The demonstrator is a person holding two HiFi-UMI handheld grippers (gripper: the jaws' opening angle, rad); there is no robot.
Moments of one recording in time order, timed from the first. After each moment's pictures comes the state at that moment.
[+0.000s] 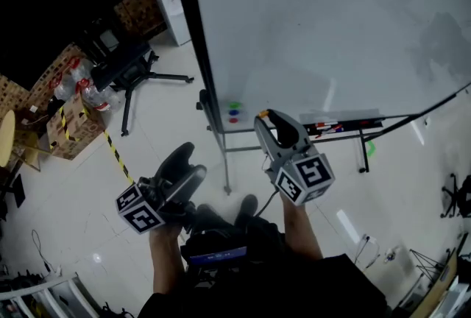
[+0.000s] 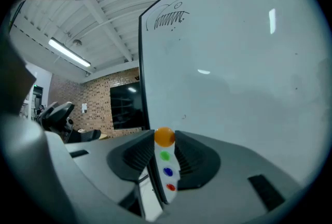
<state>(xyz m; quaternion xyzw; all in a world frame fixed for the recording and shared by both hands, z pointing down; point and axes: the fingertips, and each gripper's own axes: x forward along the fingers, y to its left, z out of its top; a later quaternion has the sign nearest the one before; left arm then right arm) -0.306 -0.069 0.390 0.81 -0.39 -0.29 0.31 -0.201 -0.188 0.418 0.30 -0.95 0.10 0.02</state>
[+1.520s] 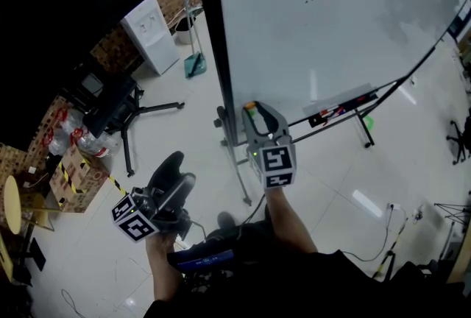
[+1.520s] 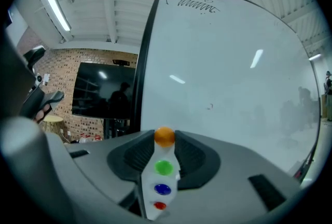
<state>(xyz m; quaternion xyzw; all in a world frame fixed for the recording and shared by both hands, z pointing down) -0.404 -0.074 0.378 0.86 -0.31 -0.25 0.32 -0.275 -0.225 0.445 0.50 -0.86 0.01 0.05</state>
